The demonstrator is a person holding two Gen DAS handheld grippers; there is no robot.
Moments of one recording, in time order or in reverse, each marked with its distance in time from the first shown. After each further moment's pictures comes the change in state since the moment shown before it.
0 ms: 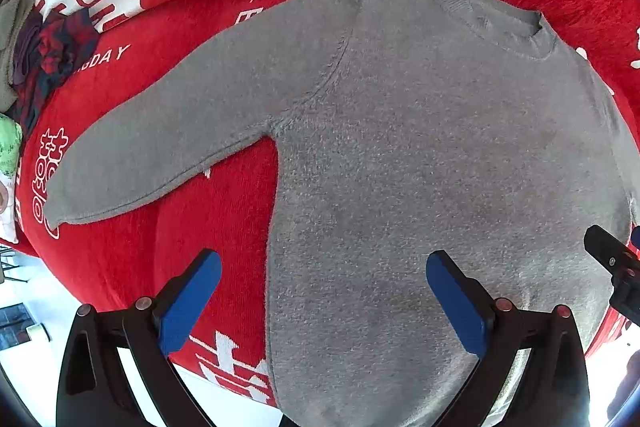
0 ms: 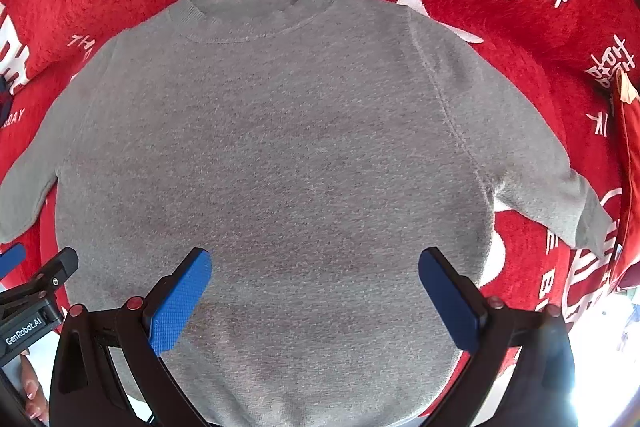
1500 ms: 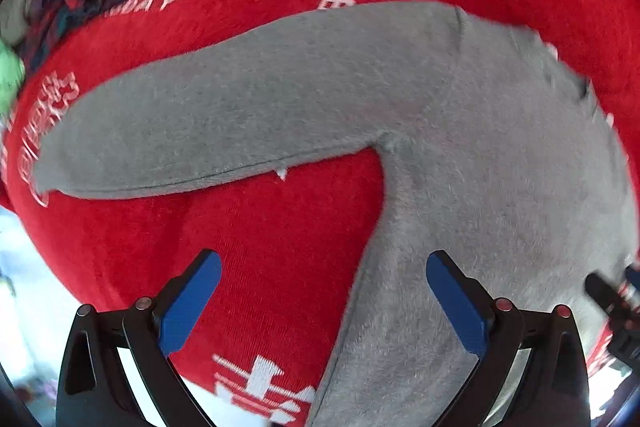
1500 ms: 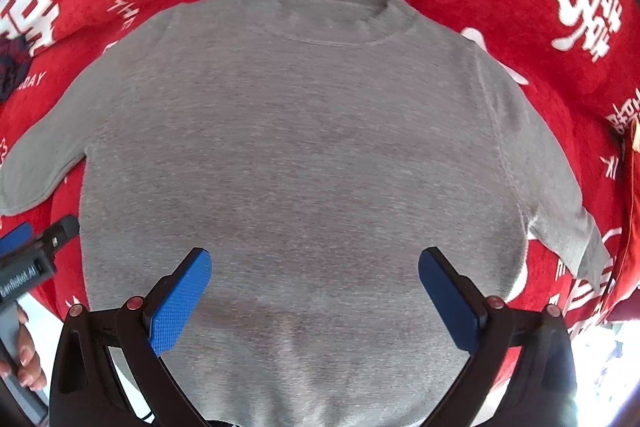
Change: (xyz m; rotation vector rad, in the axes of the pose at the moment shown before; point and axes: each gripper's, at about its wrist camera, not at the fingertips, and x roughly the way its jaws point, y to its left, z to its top) left arm 0.026 0.089 0.003 -0.202 -0.022 -0.105; right arm -0.006 0.064 0.003 -0.132 0.003 0.002
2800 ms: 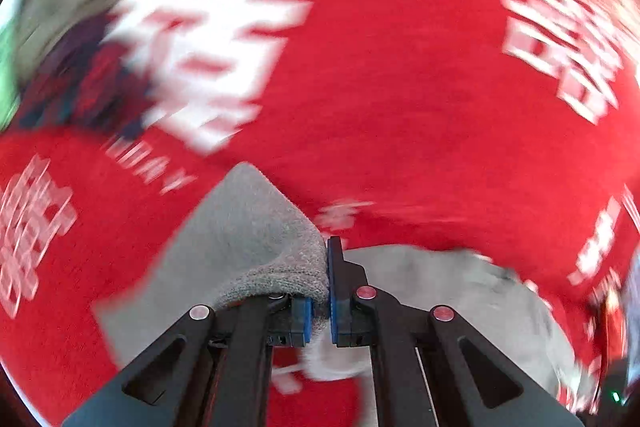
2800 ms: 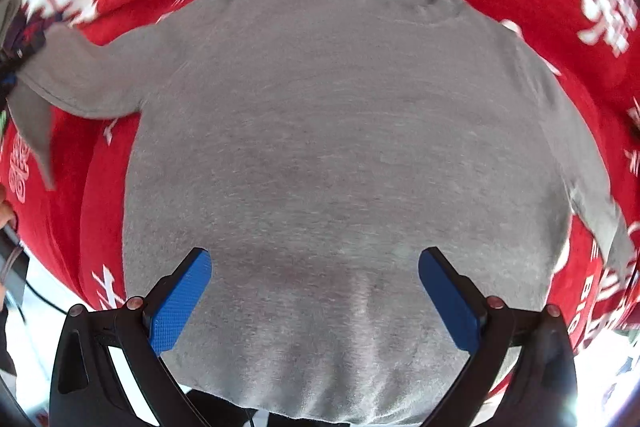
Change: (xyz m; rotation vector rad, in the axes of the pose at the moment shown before) left arm -0.083 0.050 0.062 -0.009 -0.660 -0.310; right arm -0.006 0.030 -0.041 0.008 -0.023 0.098
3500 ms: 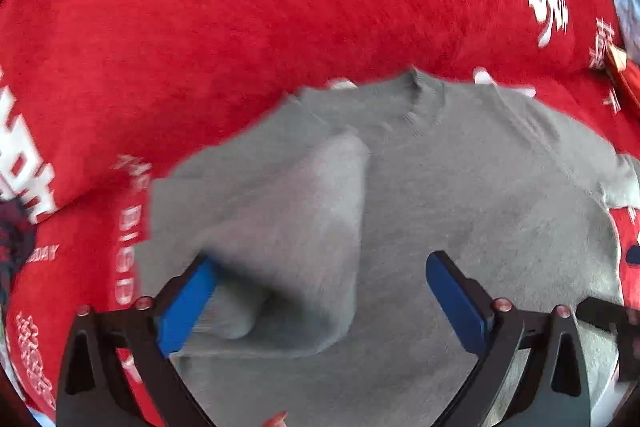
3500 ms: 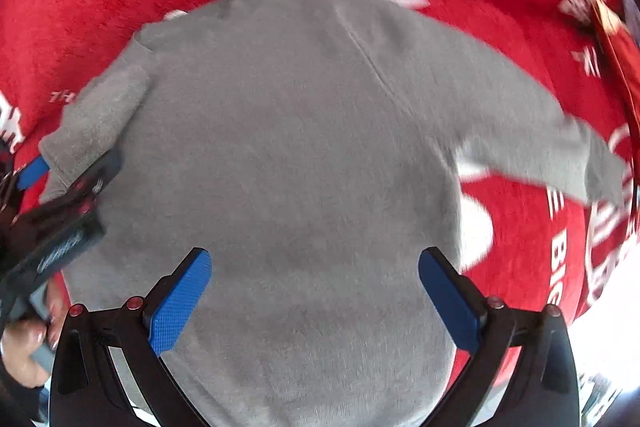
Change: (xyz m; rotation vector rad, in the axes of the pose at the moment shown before) left arm 0.053 -0.191 -0.095 0.596 0.342 0.030; right arm -0.009 -0.143 0.001 0.281 -0.054 -0.027
